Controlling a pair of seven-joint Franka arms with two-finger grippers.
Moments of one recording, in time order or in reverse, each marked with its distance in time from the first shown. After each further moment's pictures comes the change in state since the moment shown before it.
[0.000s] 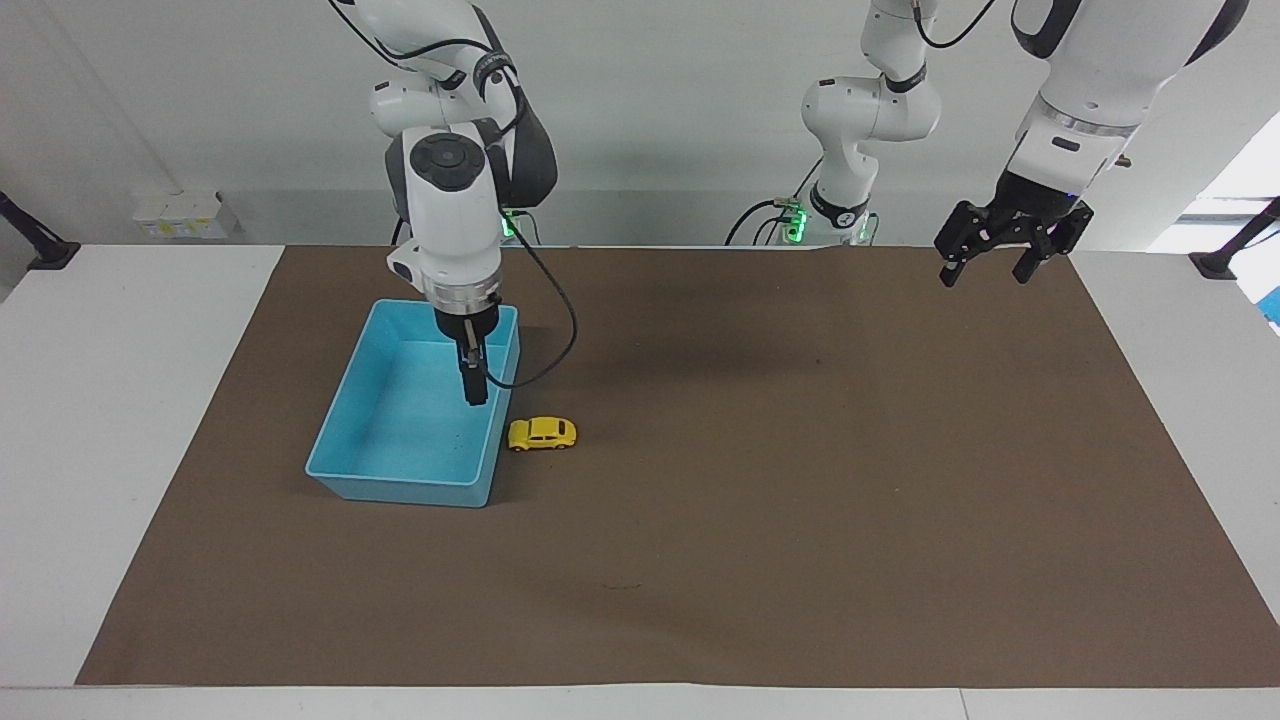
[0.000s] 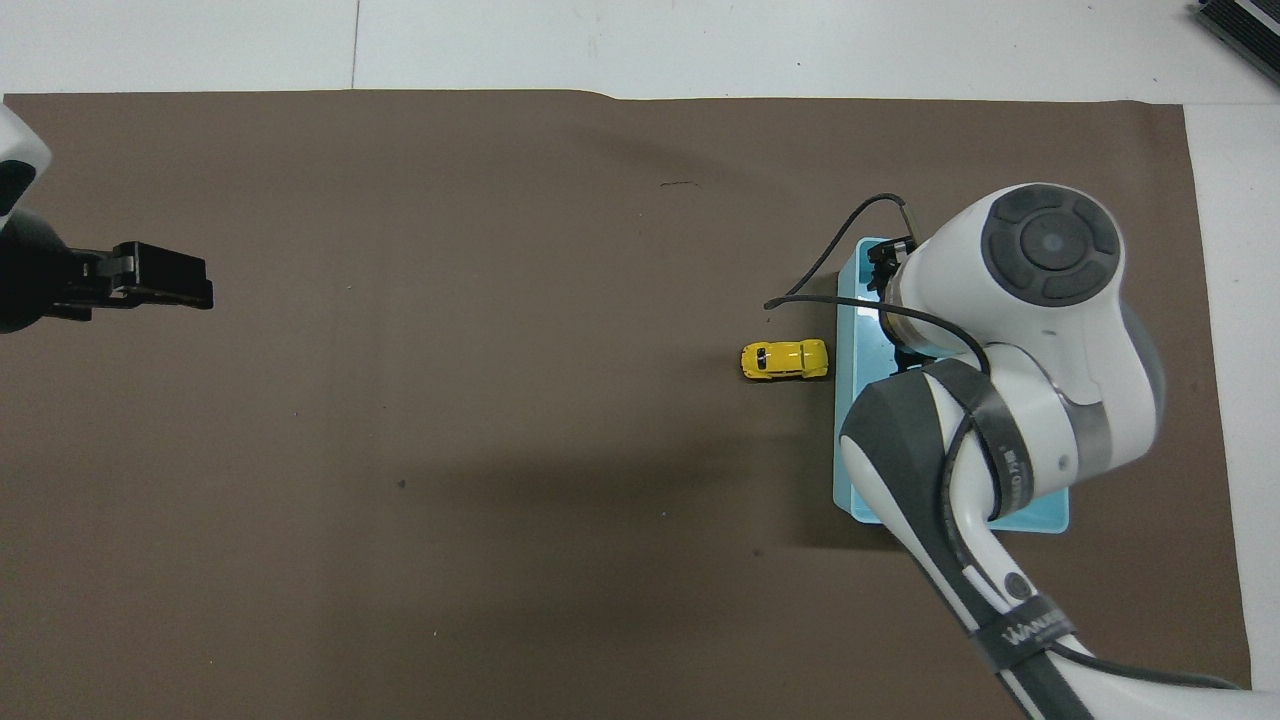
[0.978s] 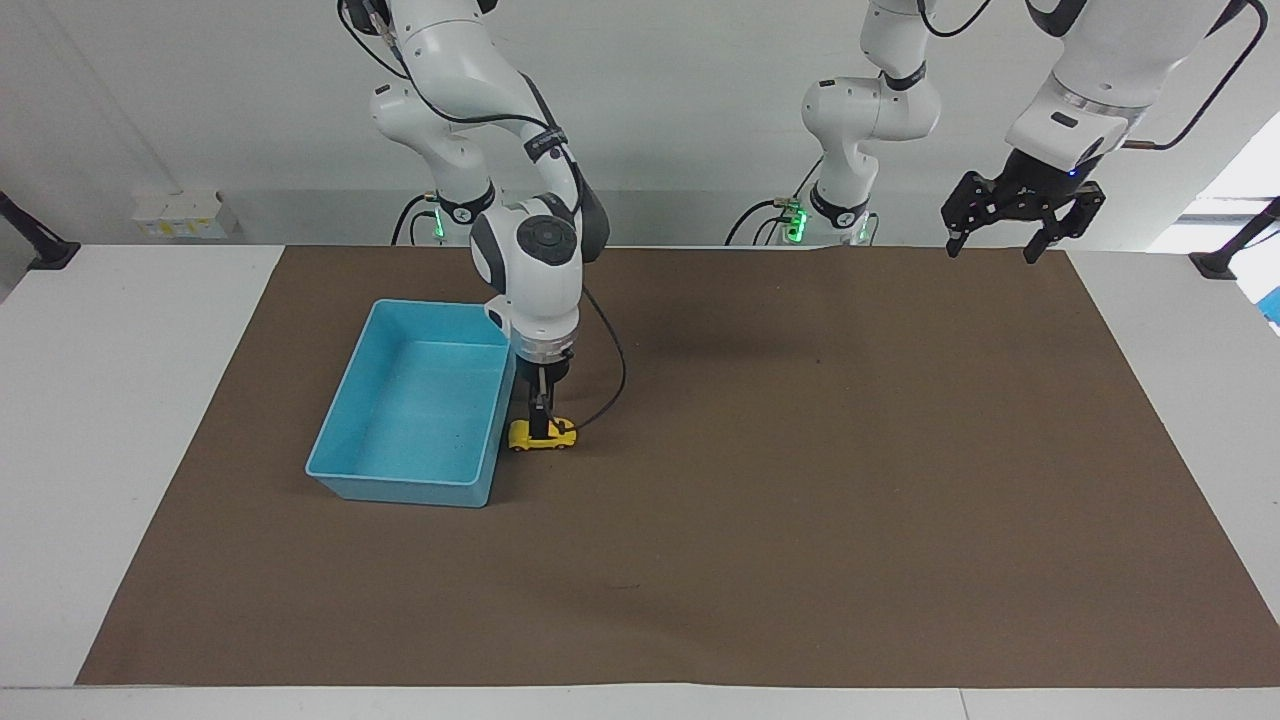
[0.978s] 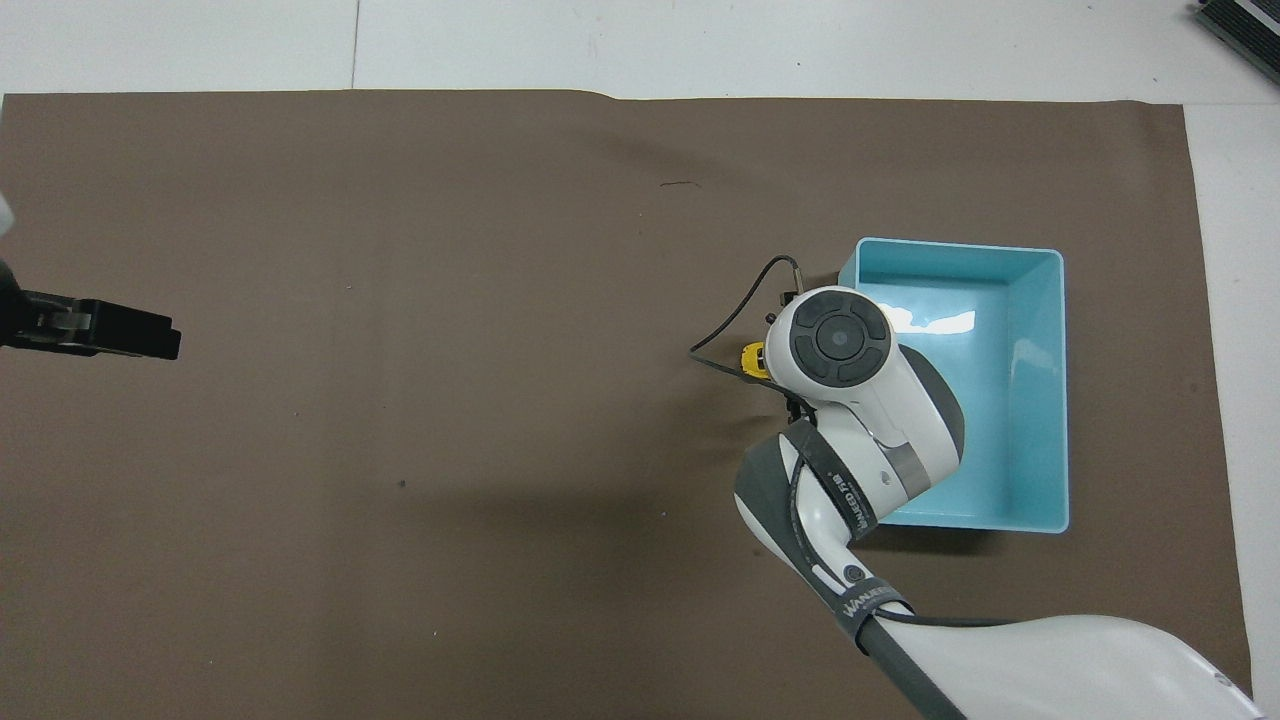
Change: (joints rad) left arm 0.028 -0.045 -0.003 -0.019 0.001 -0.065 0.138; right arm 0.092 0.127 0.000 -0.152 -0.067 0.291 0.276
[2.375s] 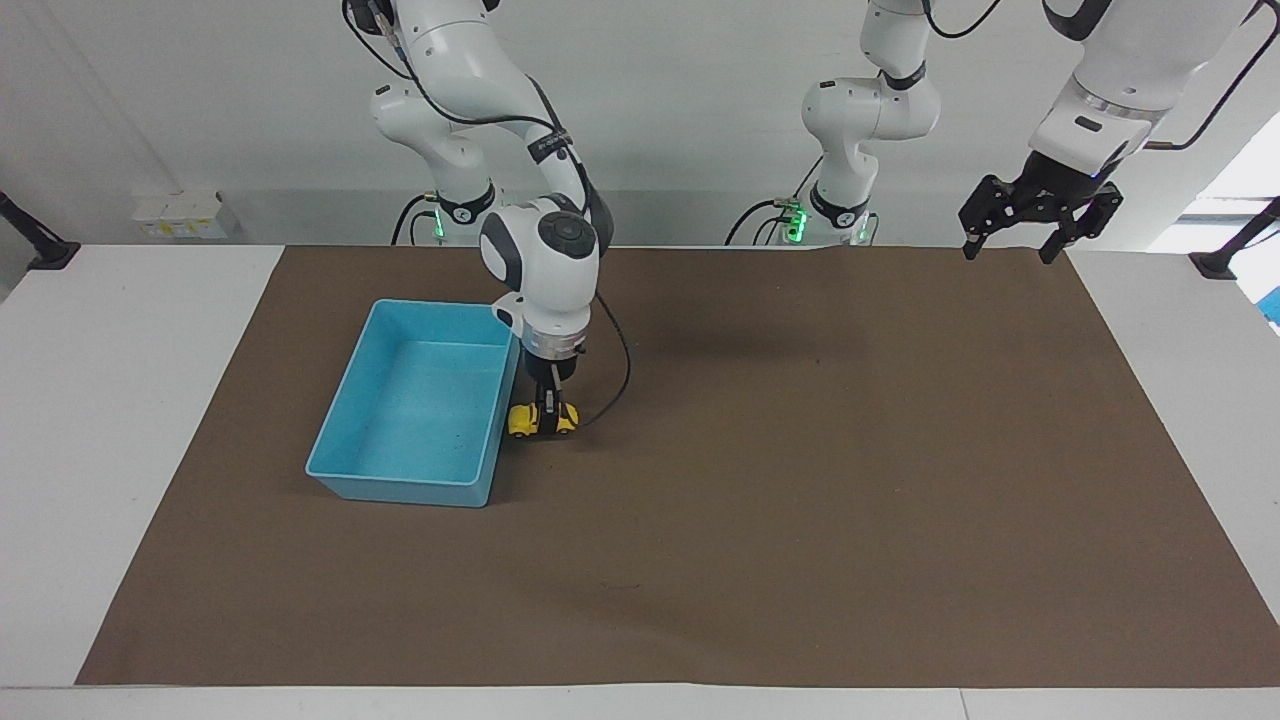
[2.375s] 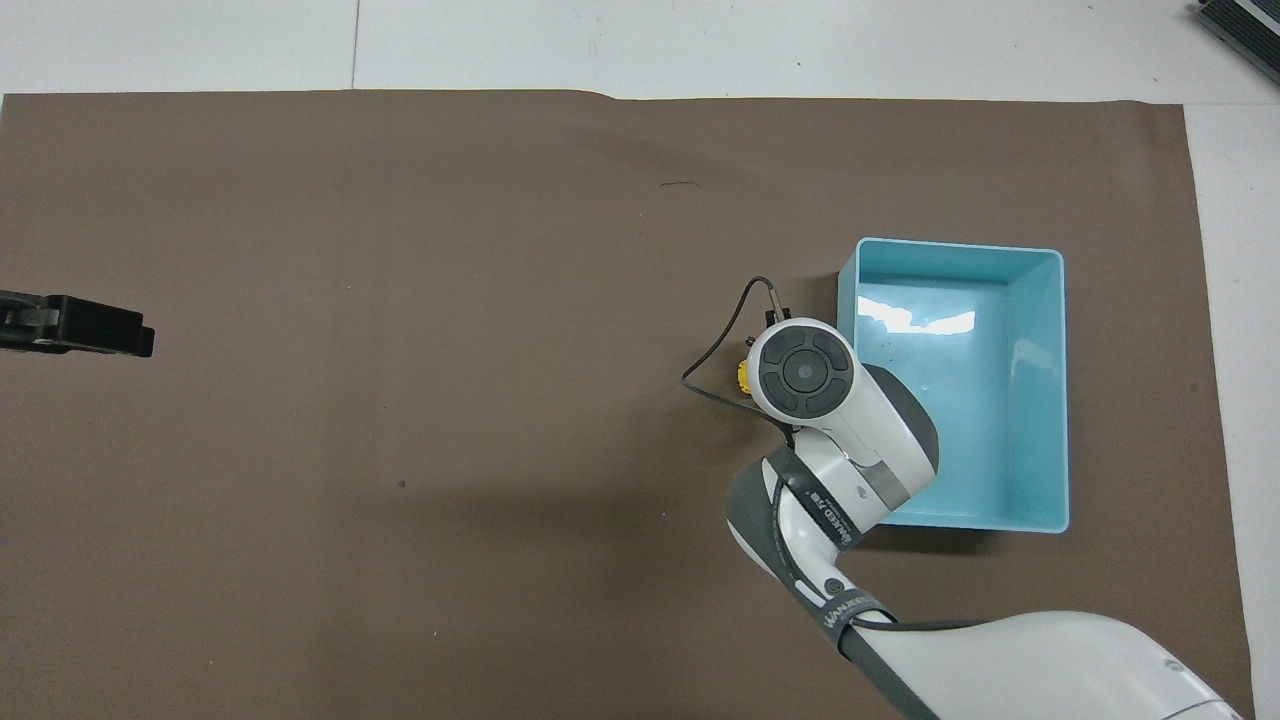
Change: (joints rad) left arm 0.040 0.000 -0.001 -0.005 0.000 0.002 0.001; right arm 0.024 -0.034 0.001 0.022 -0.073 -0.044 -0.009
